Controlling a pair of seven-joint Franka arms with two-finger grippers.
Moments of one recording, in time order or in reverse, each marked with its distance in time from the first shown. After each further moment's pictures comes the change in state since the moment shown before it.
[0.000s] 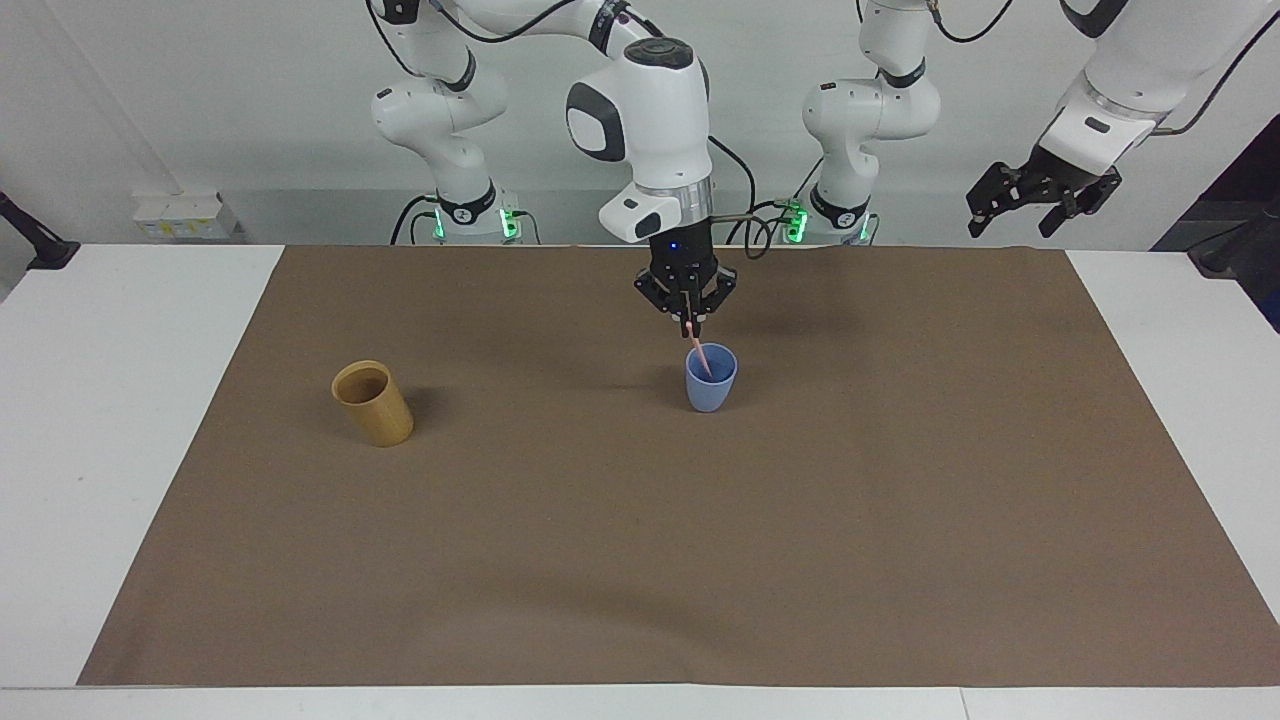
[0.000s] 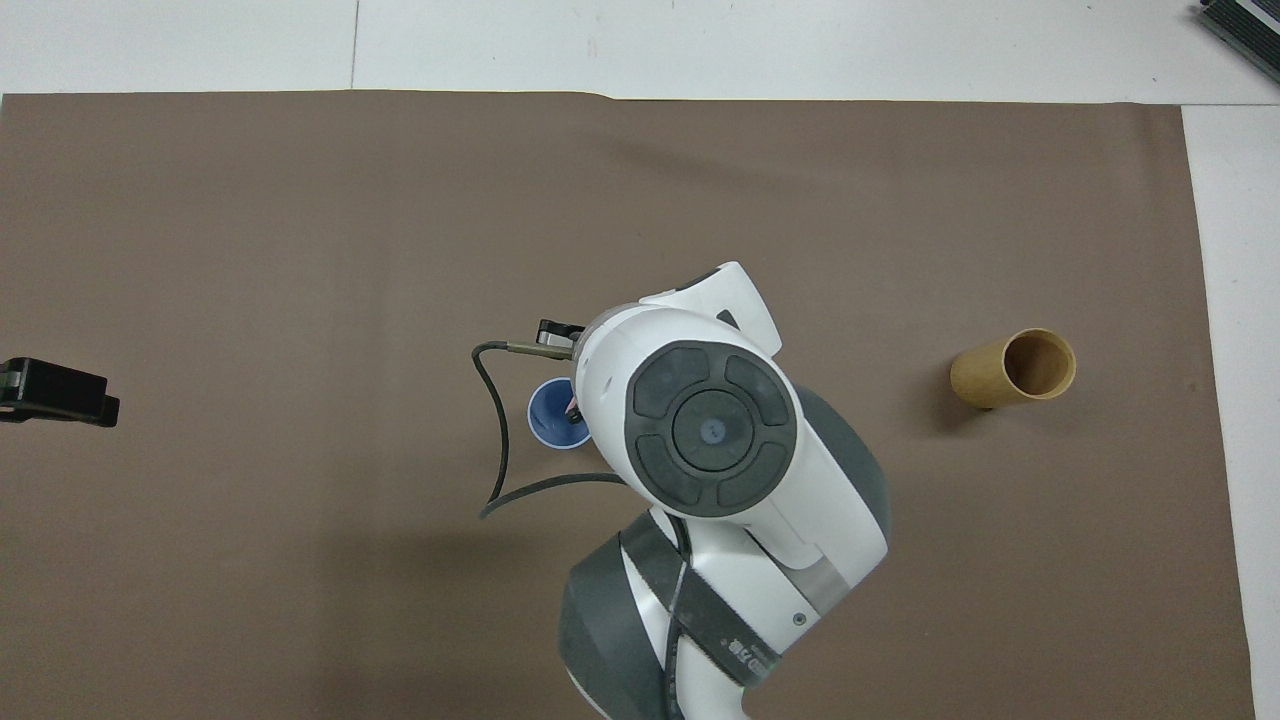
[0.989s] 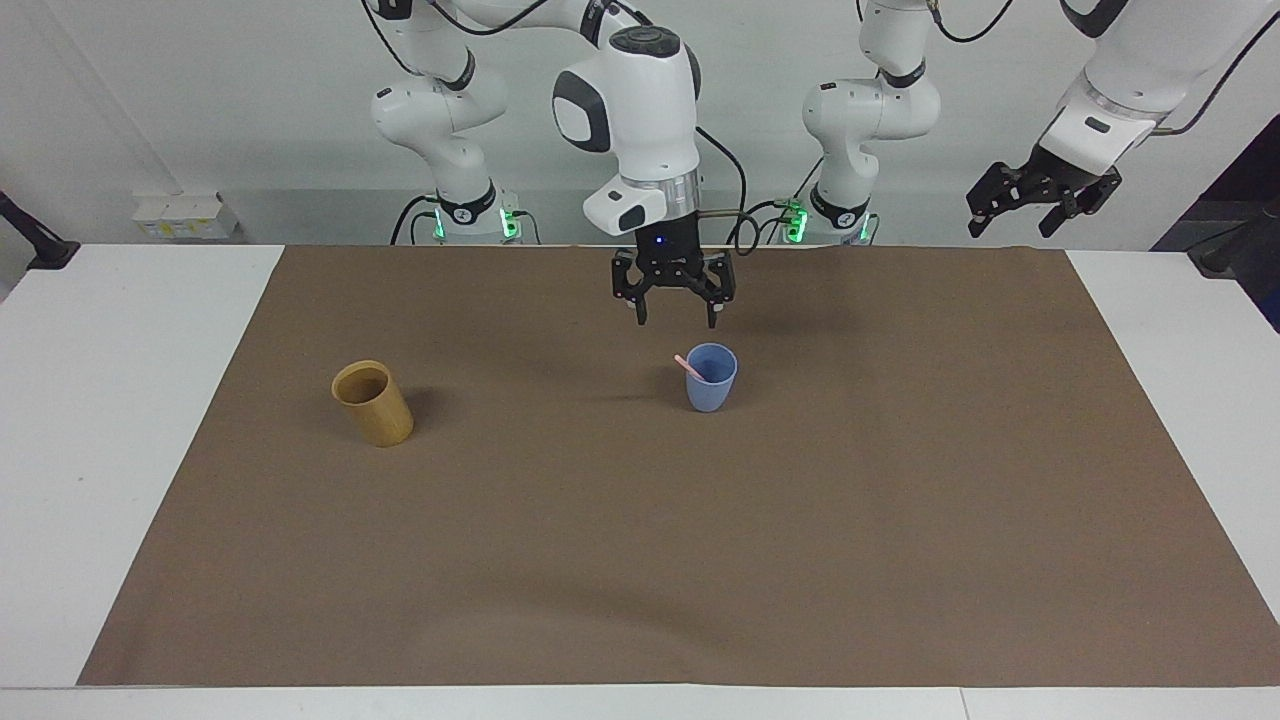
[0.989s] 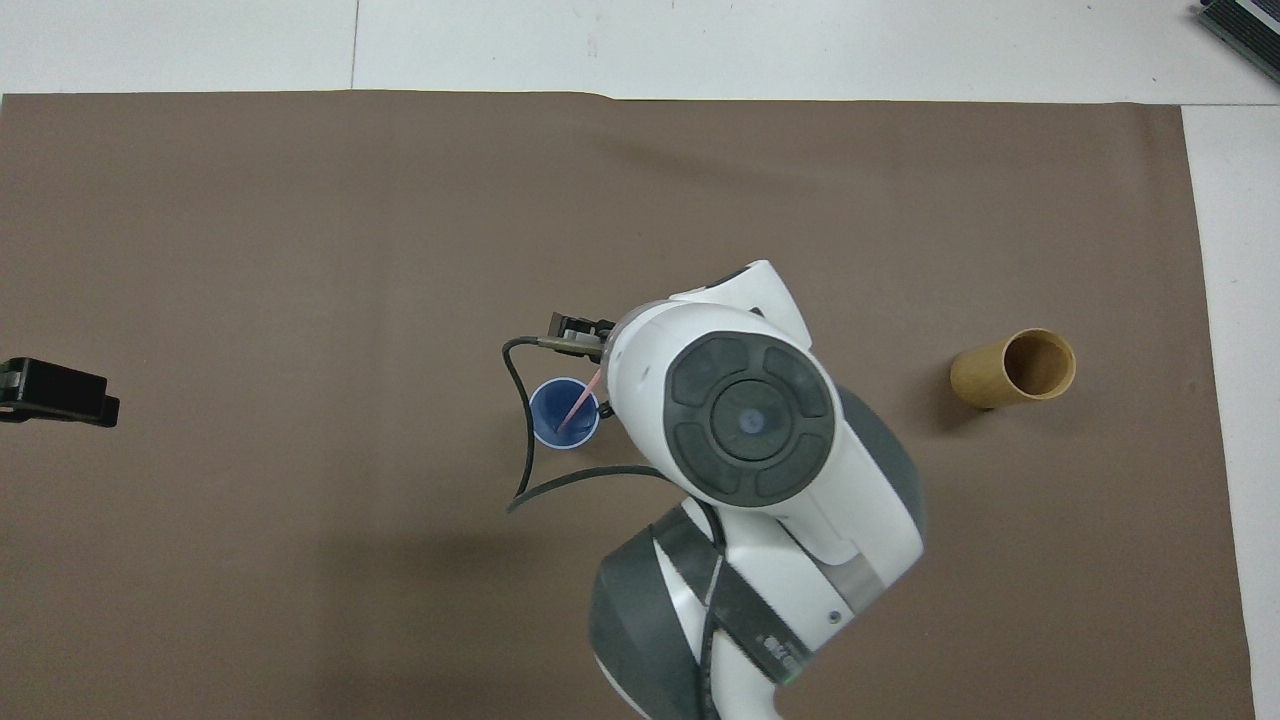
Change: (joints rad) left arm 0.000 0.000 0.000 0.000 0.000 0.000 0.000; right arm -0.054 -0.060 -0.007 0.022 0.000 -0.092 -0.004
